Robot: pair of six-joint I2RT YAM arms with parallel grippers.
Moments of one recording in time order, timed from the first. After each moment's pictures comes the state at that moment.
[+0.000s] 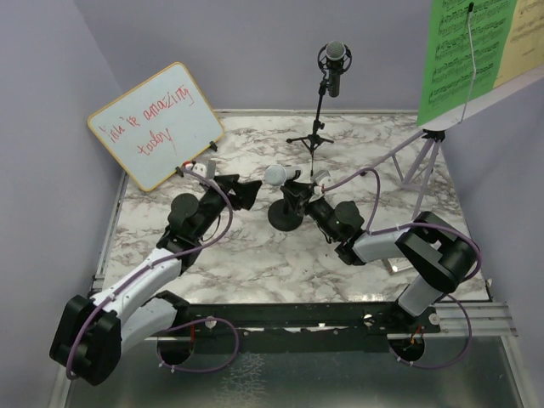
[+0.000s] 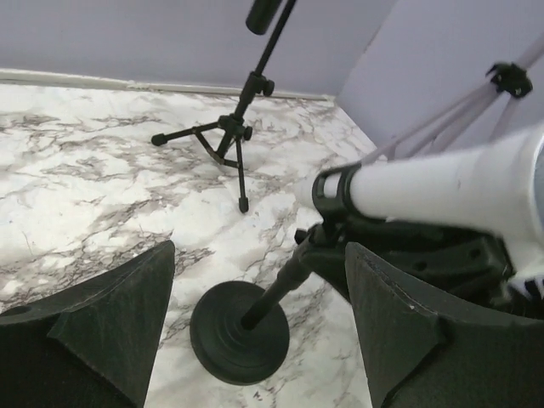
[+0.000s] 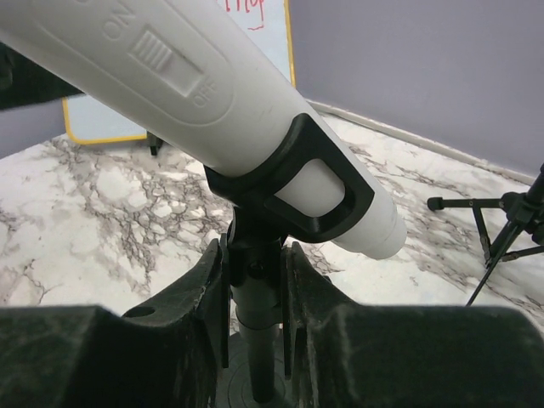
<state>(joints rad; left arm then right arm) -0.48 1.00 0.41 0.70 0.13 -0.43 0.77 1.64 0.52 1.29 0.08 -0.04</state>
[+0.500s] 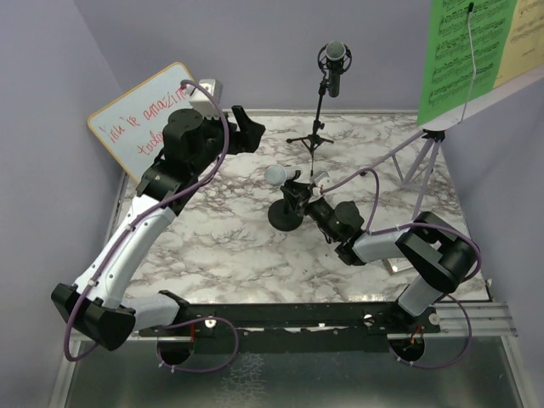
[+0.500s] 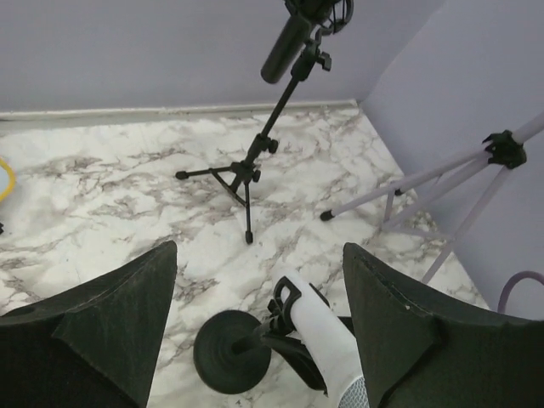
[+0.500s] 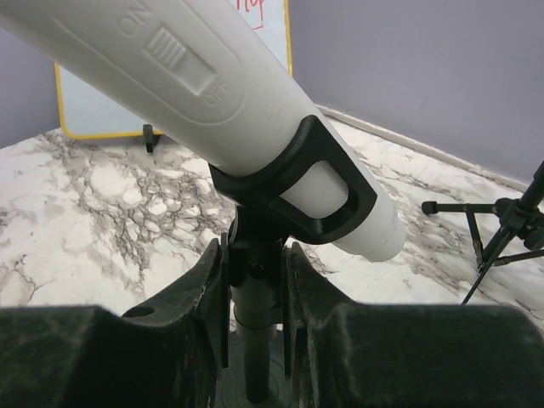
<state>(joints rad) -0.48 1.18 1.32 -0.20 0.02 -0.41 0.77 1.64 0.52 1.29 0.08 -0.07</state>
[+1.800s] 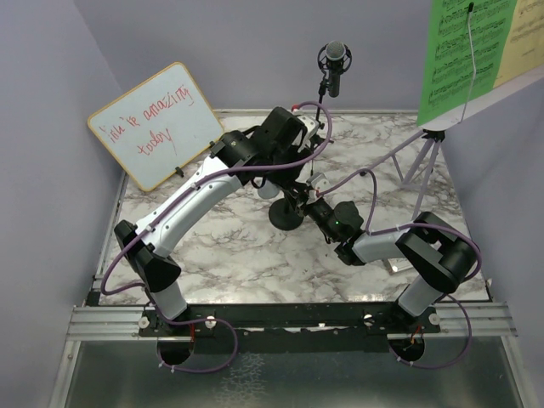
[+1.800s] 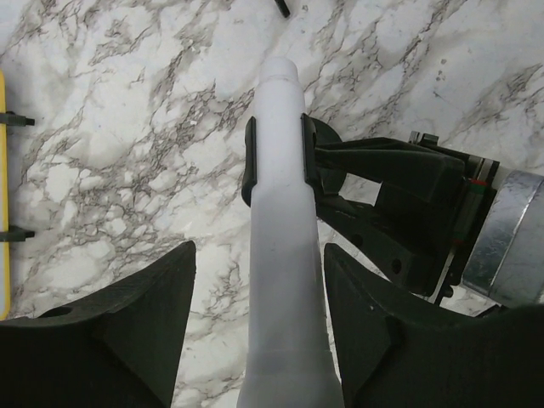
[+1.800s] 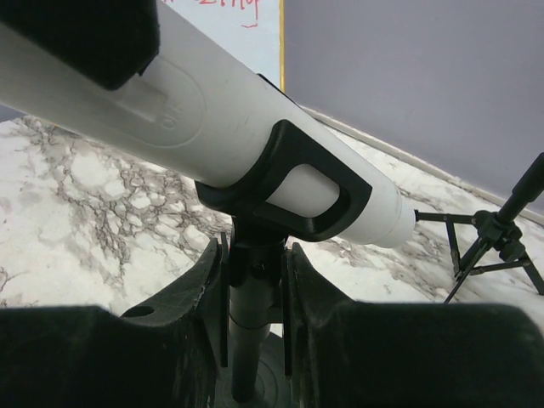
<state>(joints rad) -0.83 1.70 1.96 -1.09 -0.19 -0.06 0.78 1.64 0.52 1.28 0.09 -0.16</state>
